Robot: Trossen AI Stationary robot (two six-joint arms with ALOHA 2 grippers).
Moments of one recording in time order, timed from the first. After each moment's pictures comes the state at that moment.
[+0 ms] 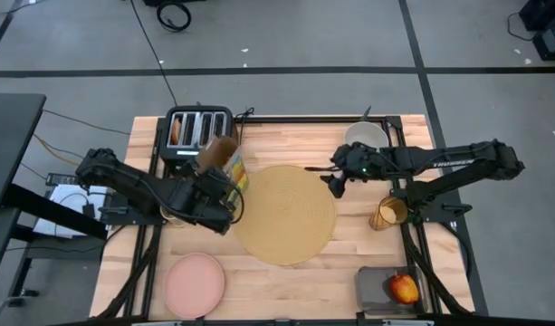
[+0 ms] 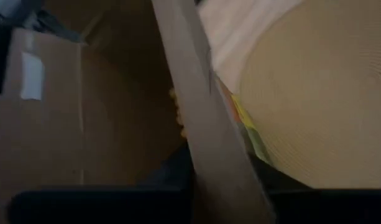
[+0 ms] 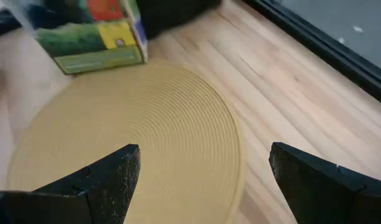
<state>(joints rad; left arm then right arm) -0.38 1.50 1.44 -1.48 -0.81 -1.01 -0.04 1.06 0.83 -0.52 0.32 0.45</state>
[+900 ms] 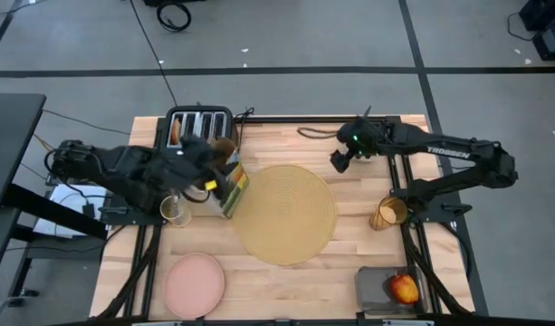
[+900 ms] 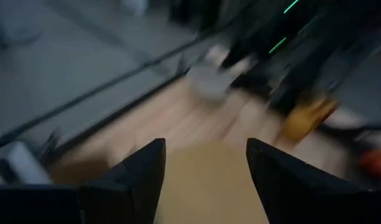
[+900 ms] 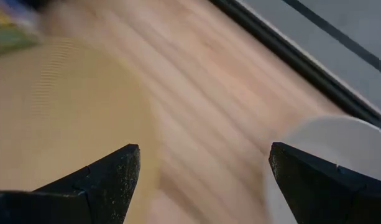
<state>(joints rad) -0.28 1.19 1.44 -0.74 -0.78 -0.58 -0.37 1.16 1.00 -0.82 0.24 0.36</state>
